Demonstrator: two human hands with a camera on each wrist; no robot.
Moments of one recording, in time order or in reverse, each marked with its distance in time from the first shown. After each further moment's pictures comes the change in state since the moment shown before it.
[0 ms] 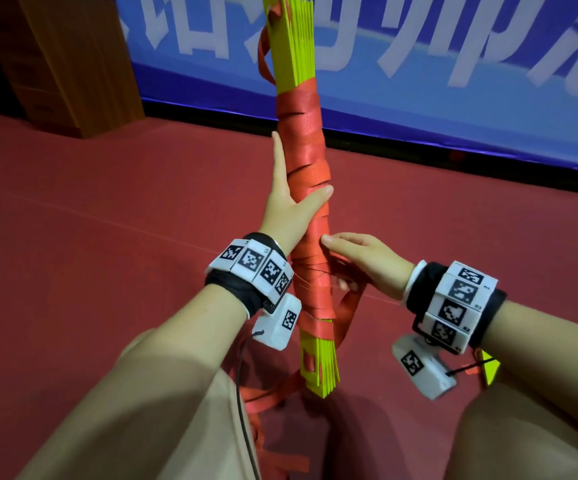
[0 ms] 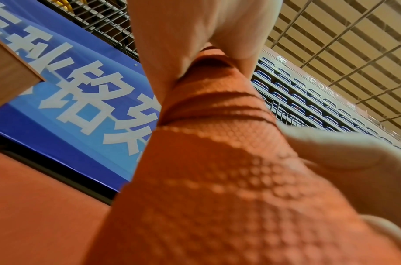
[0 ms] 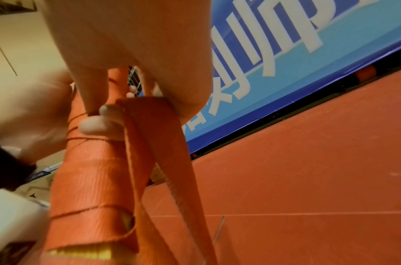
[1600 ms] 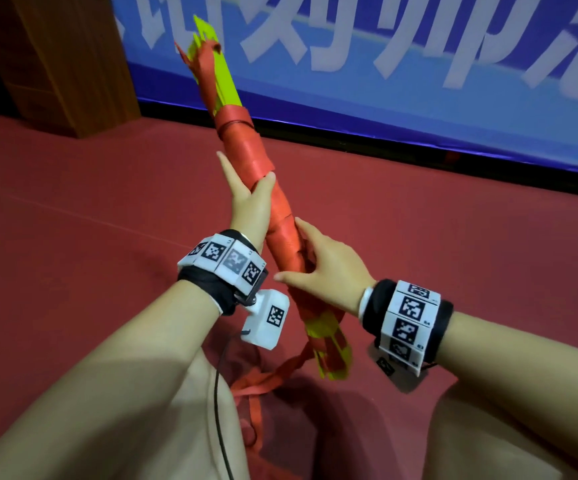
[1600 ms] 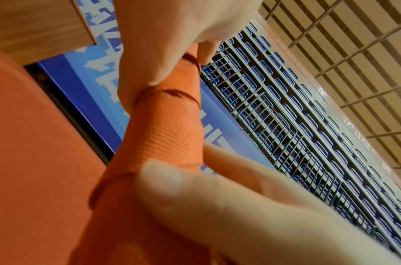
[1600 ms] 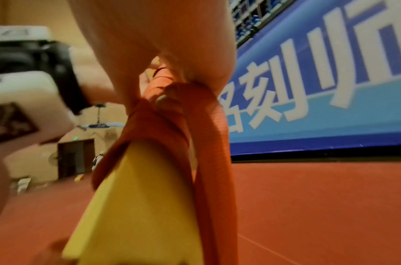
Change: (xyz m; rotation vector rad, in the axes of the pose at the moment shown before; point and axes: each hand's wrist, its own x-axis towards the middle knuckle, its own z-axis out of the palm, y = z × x) left_hand 0.012 -0.007 -0.014 -0.151 0.262 -0.185; right_hand 0.008 0.009 0.030 -0.873 0.241 -0.256
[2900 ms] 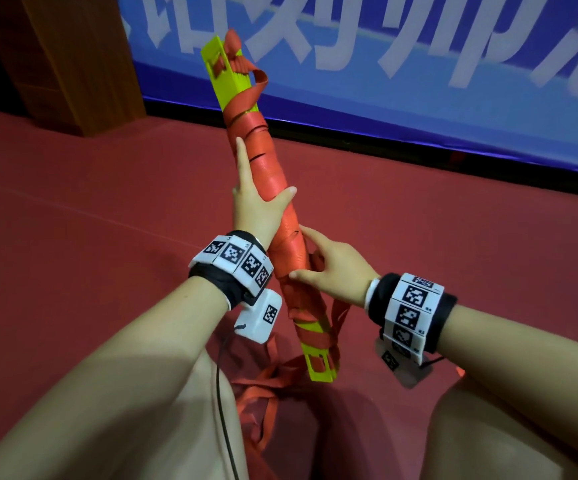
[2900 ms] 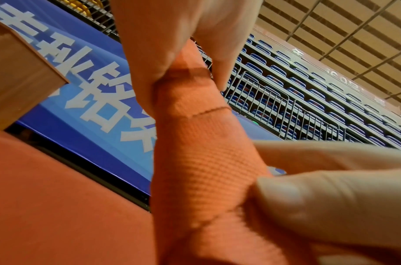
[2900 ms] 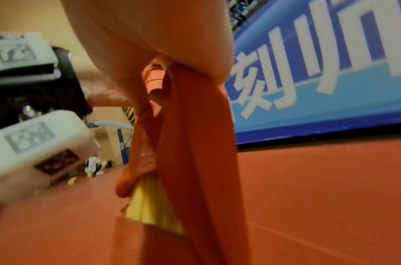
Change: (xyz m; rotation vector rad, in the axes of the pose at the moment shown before) left_hand 0.001 -0.012 0.001 0.392 -0.012 0.178; right_hand 0.000 0.015 -0.007 0.077 -0.119 0.032
